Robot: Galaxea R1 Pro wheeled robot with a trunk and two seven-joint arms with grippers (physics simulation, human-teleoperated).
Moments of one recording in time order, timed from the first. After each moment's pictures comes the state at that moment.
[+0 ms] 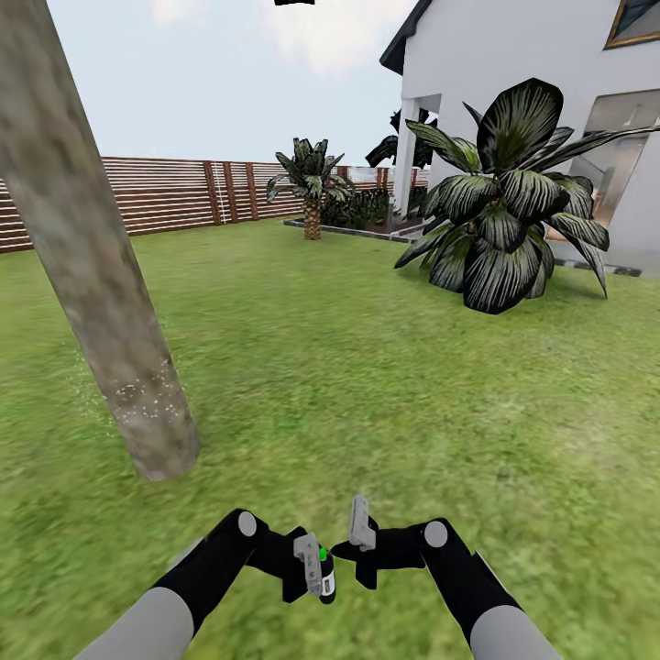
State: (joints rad) left arm -0.60 -0.06 -0.31 -0.66 -0.64 0.00 -1.02; right arm -0.55 0.11 -0.01 -0.70 0.72 -0.31 1.04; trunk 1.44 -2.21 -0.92
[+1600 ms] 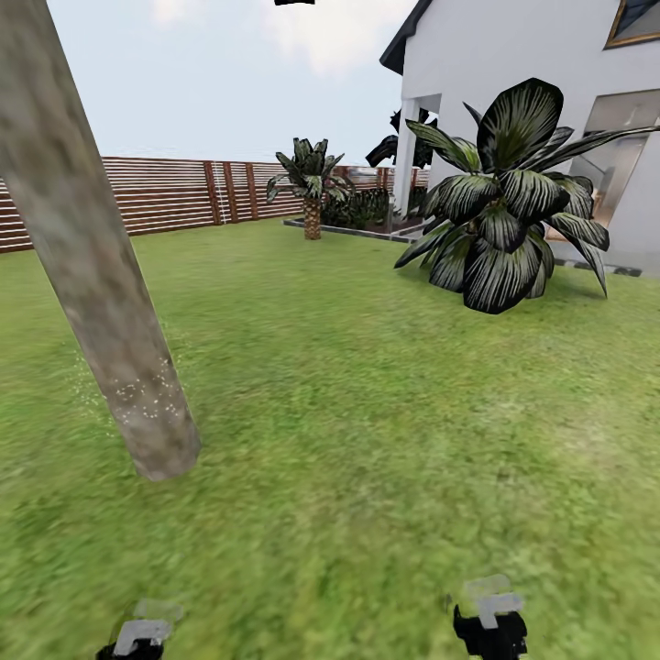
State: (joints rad) left arm -0.44 0.21 0.05 -0.02 0.00 -0.37 -0.13; right arm -0.47 -0.05 -0.03 -0.03 0.22 -0.42 -0.31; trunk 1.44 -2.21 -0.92
